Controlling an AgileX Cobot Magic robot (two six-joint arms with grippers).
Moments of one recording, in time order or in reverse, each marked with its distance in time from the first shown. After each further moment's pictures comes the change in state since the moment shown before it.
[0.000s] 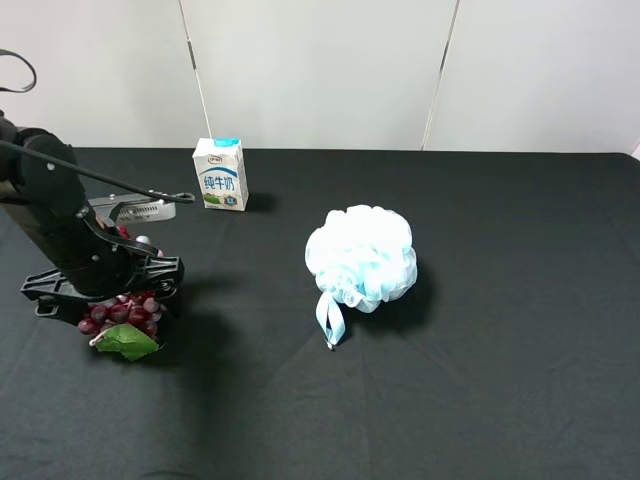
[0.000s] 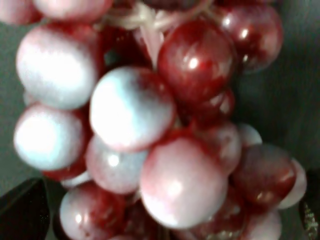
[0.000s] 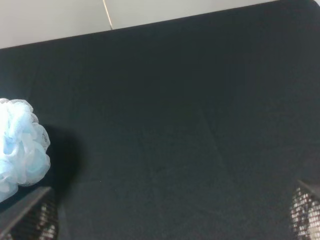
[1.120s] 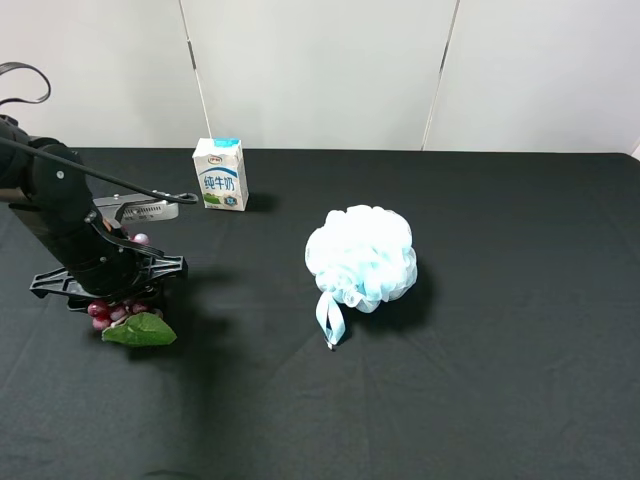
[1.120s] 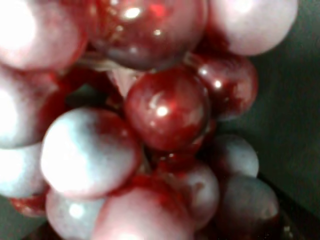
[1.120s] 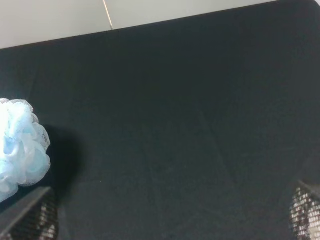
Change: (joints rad) left arm 0.000 0.038 -0.004 0.019 -0.055 -0.015; right arm 0.000 0.000 0.000 0.001 0.000 0.000
